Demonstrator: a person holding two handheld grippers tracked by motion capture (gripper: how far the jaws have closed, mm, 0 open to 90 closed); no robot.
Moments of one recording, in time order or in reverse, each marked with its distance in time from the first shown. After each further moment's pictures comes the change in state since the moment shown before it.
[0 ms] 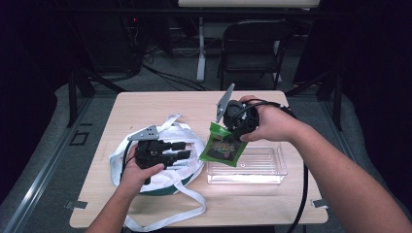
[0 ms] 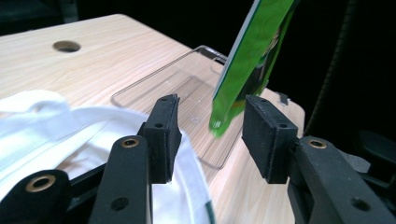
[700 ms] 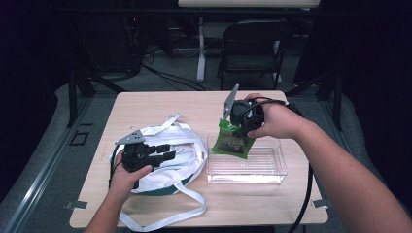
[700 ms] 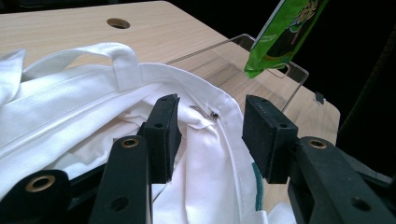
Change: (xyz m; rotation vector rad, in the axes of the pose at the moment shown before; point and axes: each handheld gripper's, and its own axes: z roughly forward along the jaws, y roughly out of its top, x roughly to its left) left arm 0.021 -0.029 -0.024 -0.006 0.126 -0.087; right arm -0.014 -0.016 0.004 0.088 -0.088 -0.014
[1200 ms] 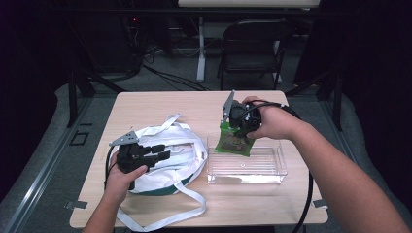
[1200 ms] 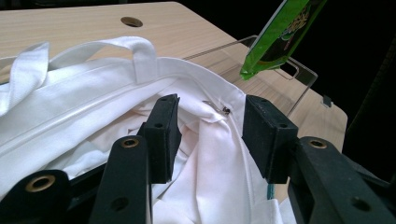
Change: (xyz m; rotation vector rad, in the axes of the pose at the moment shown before) left arm 0.009 -0.007 -0.011 -0.004 0.027 -0.027; right arm -0.005 -0.002 0.022 0.055 -0.038 -0.037
